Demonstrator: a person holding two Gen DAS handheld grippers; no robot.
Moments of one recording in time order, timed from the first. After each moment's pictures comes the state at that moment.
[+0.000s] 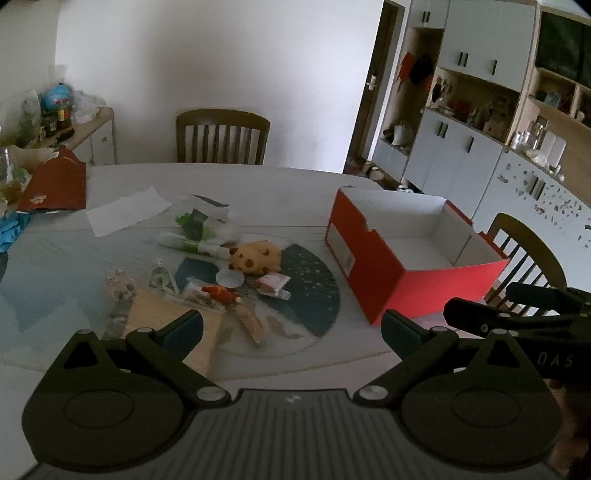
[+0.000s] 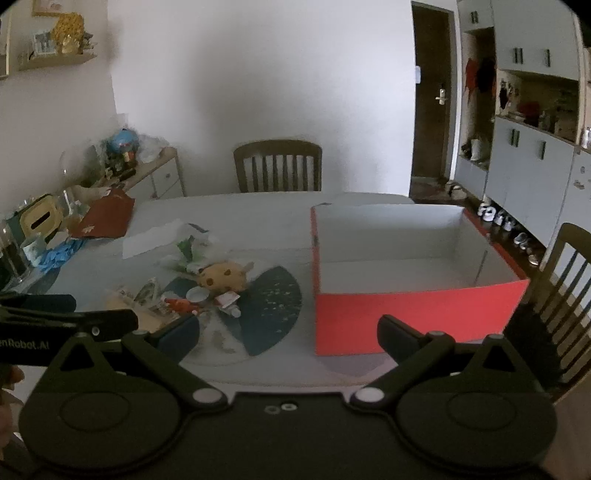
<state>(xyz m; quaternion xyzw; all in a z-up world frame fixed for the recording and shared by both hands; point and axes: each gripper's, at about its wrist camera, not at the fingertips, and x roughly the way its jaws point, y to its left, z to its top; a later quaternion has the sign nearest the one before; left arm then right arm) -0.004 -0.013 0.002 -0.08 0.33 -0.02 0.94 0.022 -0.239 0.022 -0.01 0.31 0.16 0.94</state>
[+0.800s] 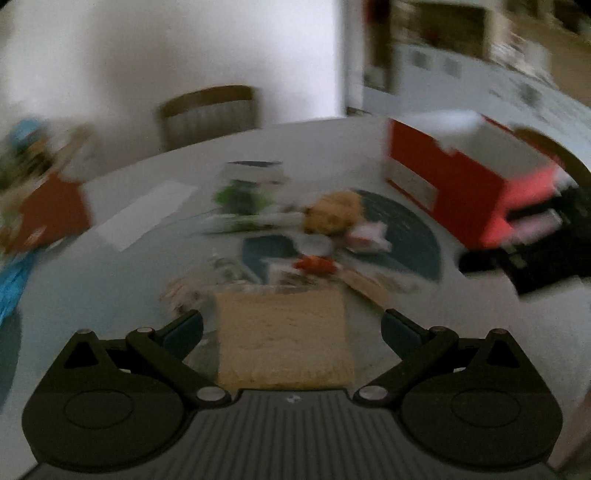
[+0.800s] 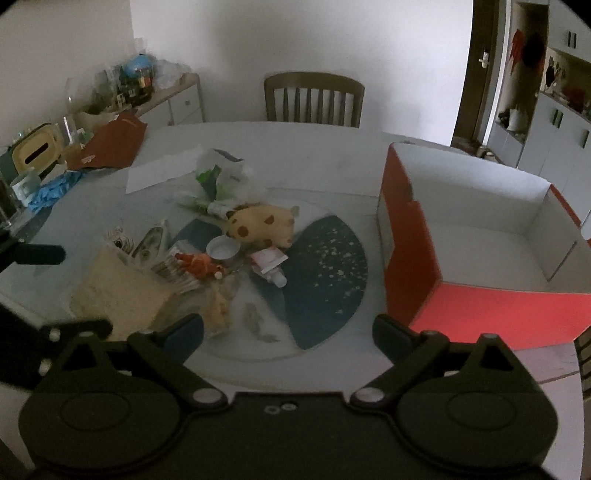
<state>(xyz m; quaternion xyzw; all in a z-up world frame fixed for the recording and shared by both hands) 0.042 0.073 -0.058 0.08 0.38 -0.09 0.92 0.087 -0.151 -0.037 -0.06 0.40 0.19 0.89</state>
